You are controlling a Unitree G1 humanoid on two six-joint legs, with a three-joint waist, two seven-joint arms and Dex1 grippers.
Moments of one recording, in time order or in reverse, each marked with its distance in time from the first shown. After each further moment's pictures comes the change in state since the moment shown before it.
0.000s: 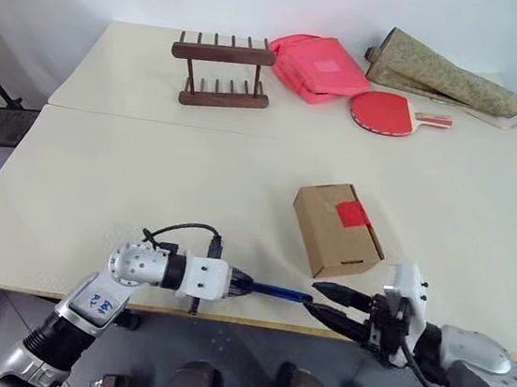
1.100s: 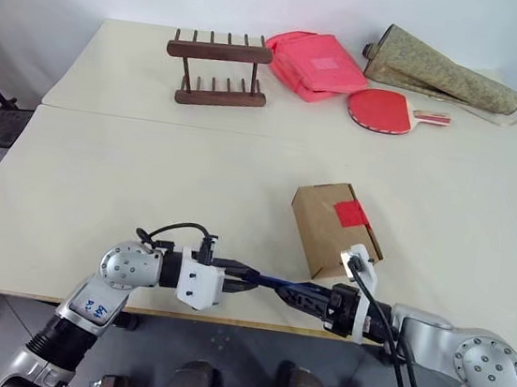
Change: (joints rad) left arm -0.006 -0.067 0.022 0.035 -0.002 -0.142 0.018; right arm -0.316 0.082 0.201 0.266 0.576 0.286 -0.648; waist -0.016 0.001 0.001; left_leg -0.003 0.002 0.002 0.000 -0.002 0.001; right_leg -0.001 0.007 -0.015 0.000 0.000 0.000
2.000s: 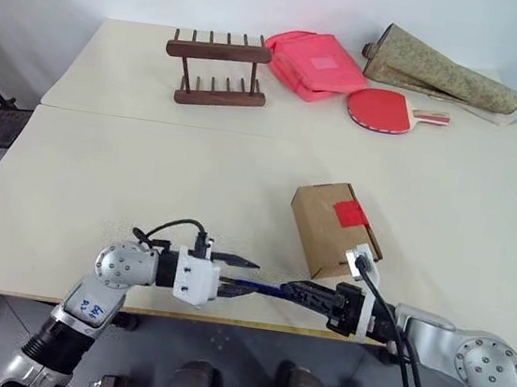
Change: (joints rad) left arm 0.055 0.080 0.112 -0.098 -0.204 0.200 -0.037; right arm 0.006 -0.025 -0.038 0.007 0.029 -0.016 0.119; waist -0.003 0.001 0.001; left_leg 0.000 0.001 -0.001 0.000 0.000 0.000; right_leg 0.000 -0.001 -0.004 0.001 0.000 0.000
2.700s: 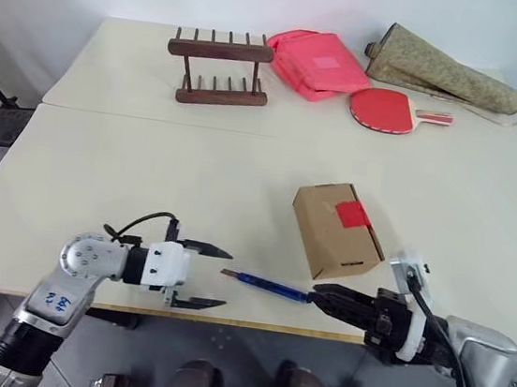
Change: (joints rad) left arm -0.018 0.000 -0.011 0.010 -0.026 0.093 -0.115; right arm 0.269 -0.173 -0.209 -0.229 -0.276 -0.165 0.367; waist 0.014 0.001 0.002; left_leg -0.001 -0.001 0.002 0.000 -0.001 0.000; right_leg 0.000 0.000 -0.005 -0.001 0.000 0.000
